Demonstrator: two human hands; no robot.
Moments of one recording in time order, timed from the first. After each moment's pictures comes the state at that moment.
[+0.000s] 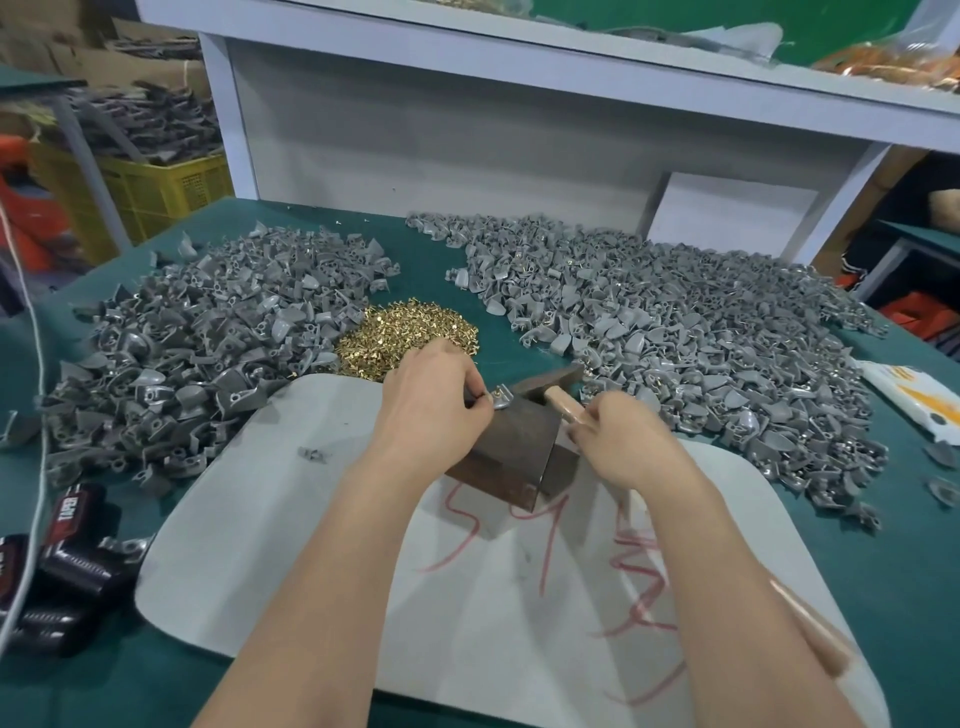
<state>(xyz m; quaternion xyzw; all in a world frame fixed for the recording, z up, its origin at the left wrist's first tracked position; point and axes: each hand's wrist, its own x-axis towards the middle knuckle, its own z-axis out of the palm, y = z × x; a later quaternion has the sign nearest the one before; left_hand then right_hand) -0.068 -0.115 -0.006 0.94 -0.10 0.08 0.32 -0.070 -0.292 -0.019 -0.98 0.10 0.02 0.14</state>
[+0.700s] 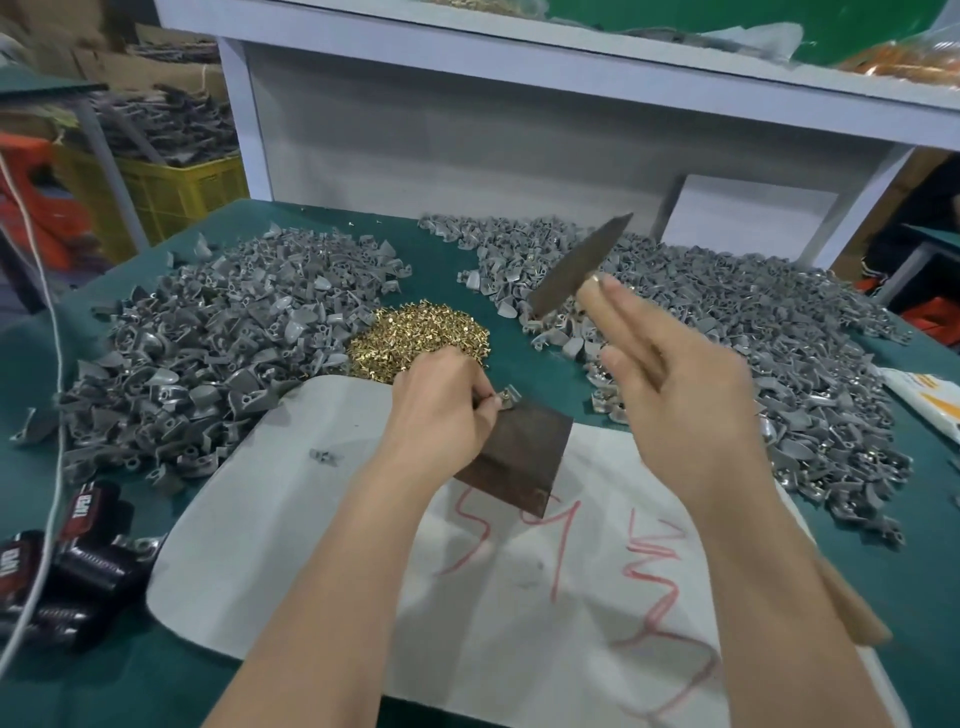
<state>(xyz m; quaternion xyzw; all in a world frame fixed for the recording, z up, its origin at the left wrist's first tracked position) -0.061 -0.114 -0.013 0.94 -0.11 0.12 0.32 -0.107 -0.283 0.026 -0.92 -0.06 -0.24 0.29</state>
